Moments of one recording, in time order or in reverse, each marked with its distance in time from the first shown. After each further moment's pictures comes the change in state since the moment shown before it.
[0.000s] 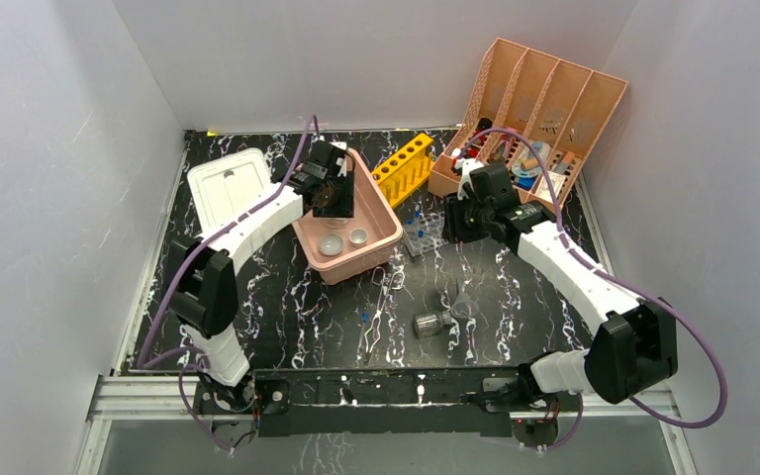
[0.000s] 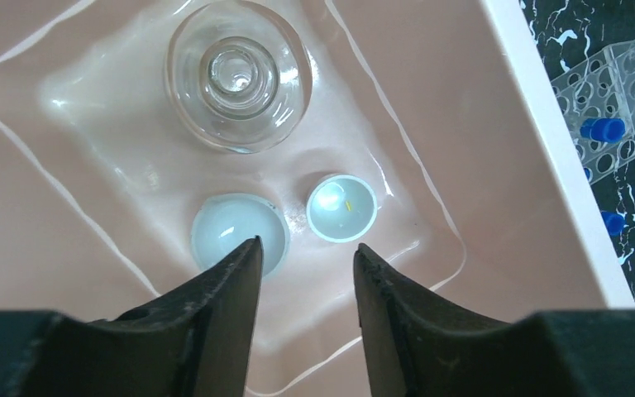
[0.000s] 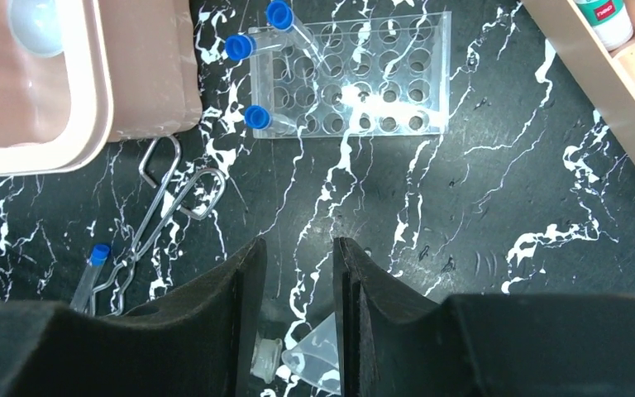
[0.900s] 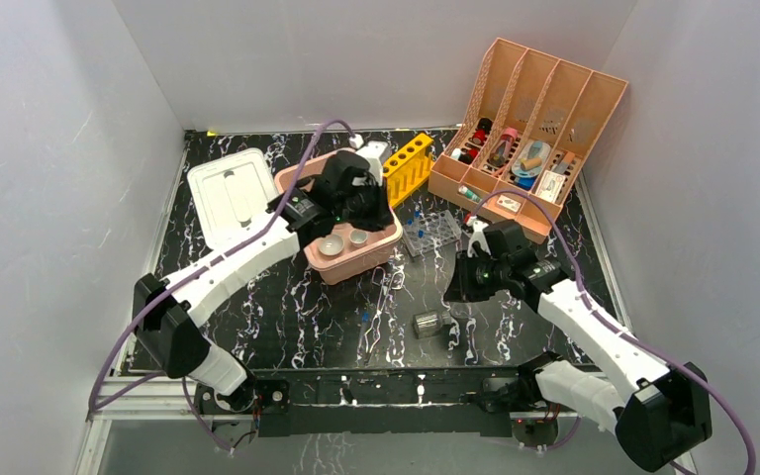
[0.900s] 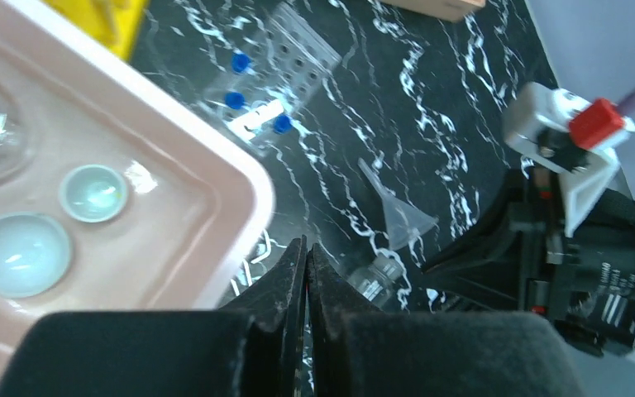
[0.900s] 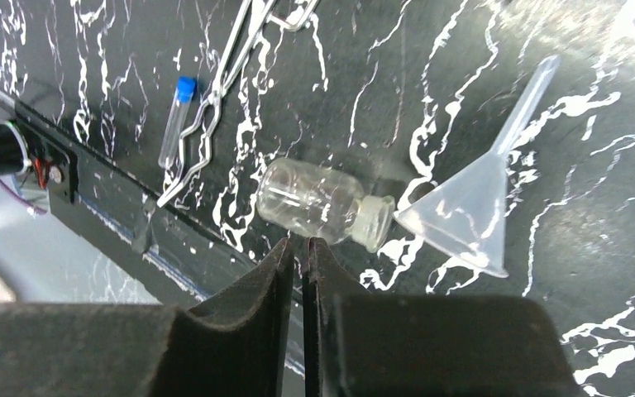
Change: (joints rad) left arm -0.225 -0.245 -0.023 0.090 0.139 -0.054; right arm 0.029 -0.337 -0.373 -0.059 -0.272 0.204
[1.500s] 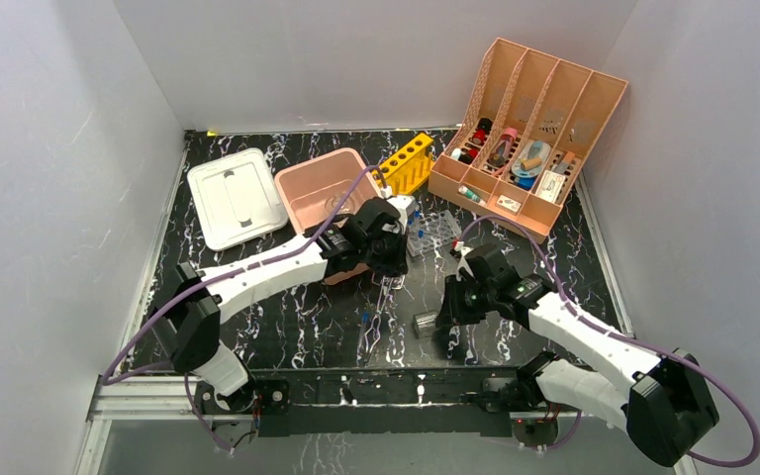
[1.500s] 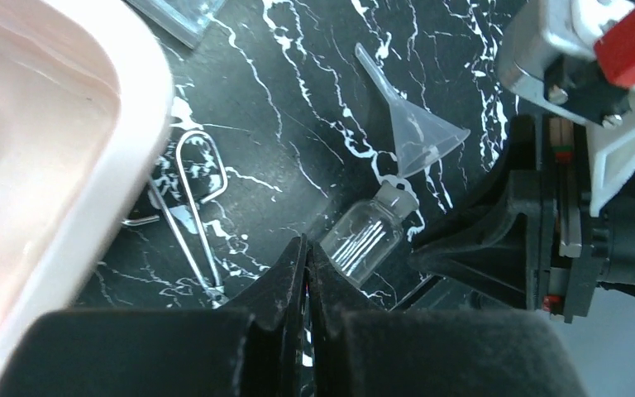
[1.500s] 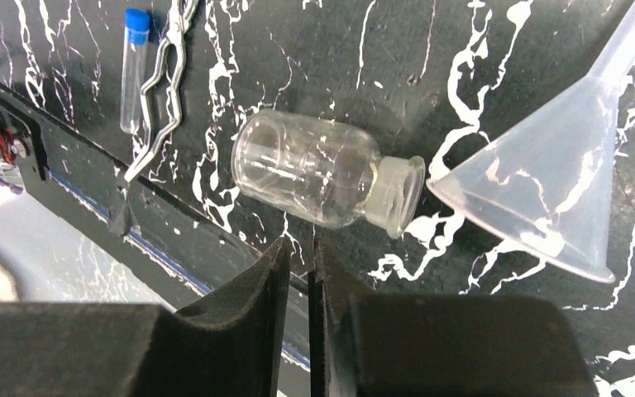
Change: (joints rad) left arm -0.170 0.059 -0.216 0.106 0.024 -0.063; right arm 0.161 -0.010 -0.168 0.087 0.047 0.146
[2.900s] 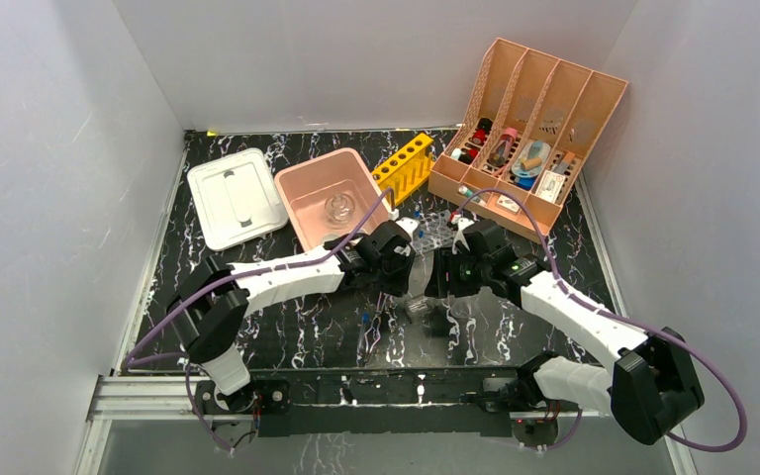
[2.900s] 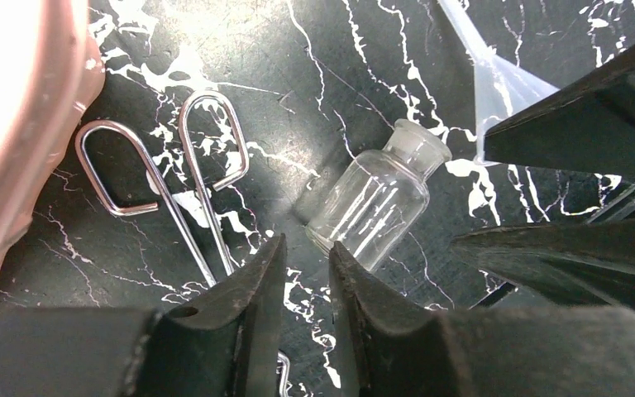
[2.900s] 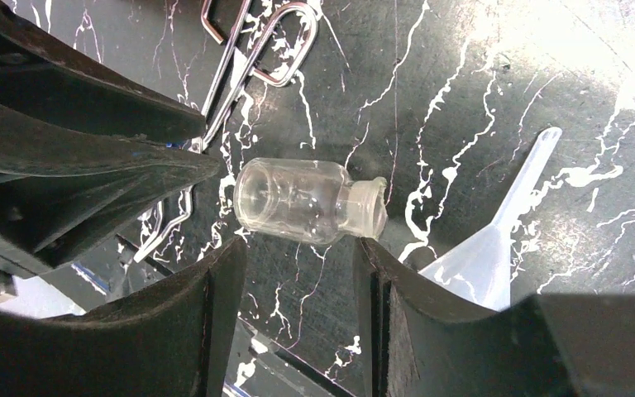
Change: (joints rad) left arm -0.064 0.106 -0.097 0.073 -0.089 -0.003; right arm -0.059 0.137 0.130 0.112 0.071 -0.078
